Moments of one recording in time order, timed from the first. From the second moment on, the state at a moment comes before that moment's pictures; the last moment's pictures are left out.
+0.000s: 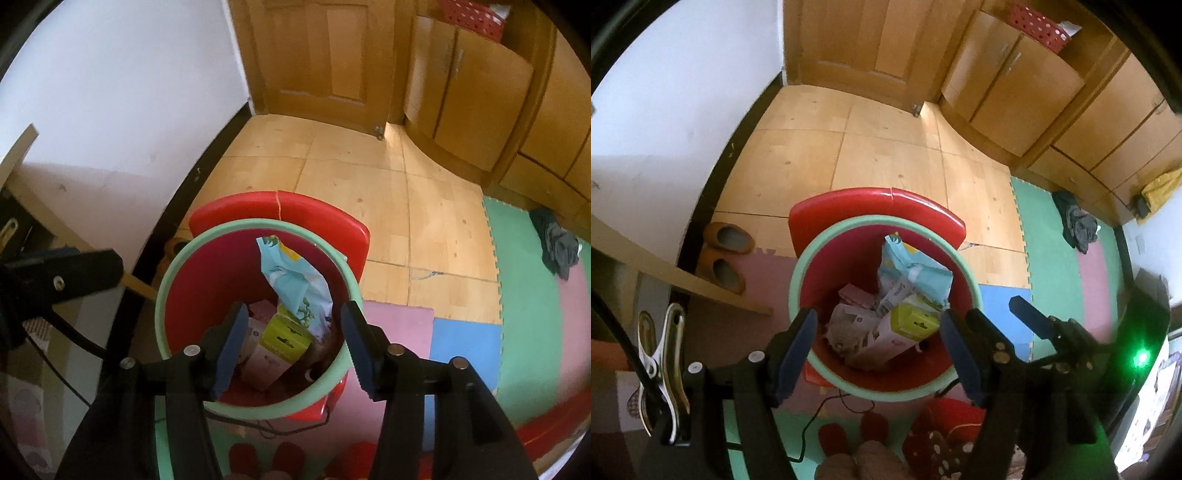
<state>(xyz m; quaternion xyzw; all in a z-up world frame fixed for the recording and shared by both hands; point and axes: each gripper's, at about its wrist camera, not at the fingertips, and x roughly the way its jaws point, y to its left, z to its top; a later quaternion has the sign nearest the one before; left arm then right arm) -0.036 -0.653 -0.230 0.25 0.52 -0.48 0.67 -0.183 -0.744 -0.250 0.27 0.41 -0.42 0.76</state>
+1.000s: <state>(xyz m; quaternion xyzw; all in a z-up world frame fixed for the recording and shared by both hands) -0.032 -0.574 -0.108 0.18 0.51 -0.43 0.73 -0.183 -0.677 -0.119 0.21 0.38 -0.35 0.83</state>
